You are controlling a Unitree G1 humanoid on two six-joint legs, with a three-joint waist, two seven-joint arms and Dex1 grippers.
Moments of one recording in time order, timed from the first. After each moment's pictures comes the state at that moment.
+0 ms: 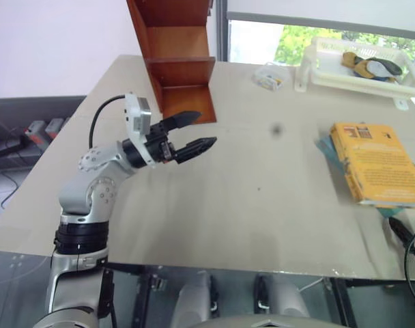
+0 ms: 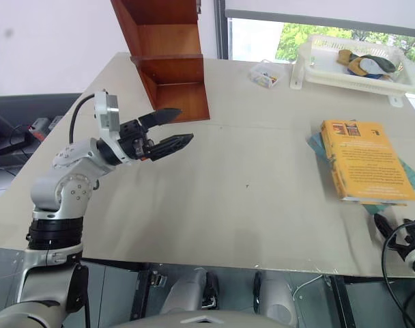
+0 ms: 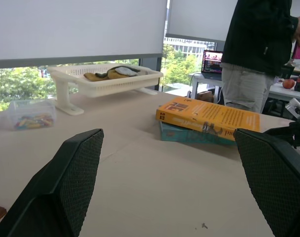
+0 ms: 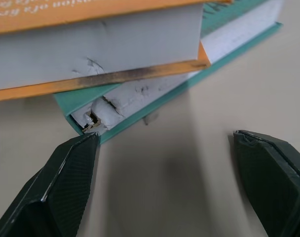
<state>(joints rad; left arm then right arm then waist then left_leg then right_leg) -0.51 0.57 0.14 -0.10 -0.66 0.47 -1.01 0.28 -0.51 -0.64 0.05 0.55 0.37 0.61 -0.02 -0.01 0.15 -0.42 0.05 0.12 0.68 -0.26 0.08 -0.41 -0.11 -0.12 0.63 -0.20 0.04</state>
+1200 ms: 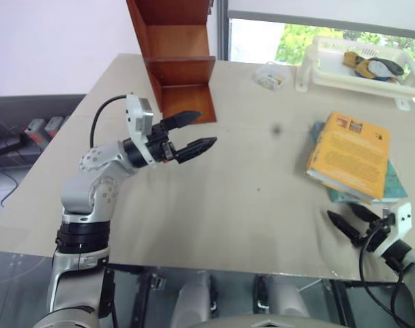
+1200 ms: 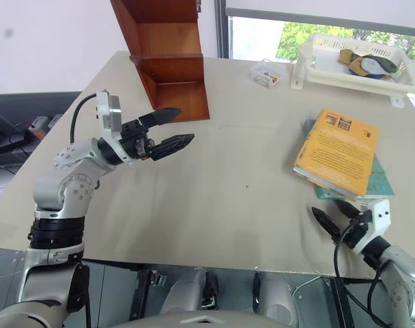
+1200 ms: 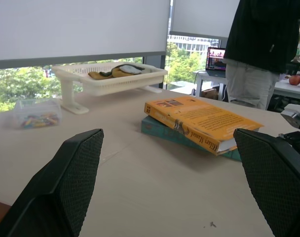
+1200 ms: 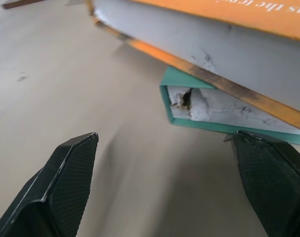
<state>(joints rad) -0.51 0.56 0.14 -0.09 -0.63 0.44 -1.01 0.28 -0.45 -0.36 -0.18 0.55 0.35 0.78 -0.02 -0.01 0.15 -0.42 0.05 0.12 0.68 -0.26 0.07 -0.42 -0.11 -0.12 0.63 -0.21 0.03</state>
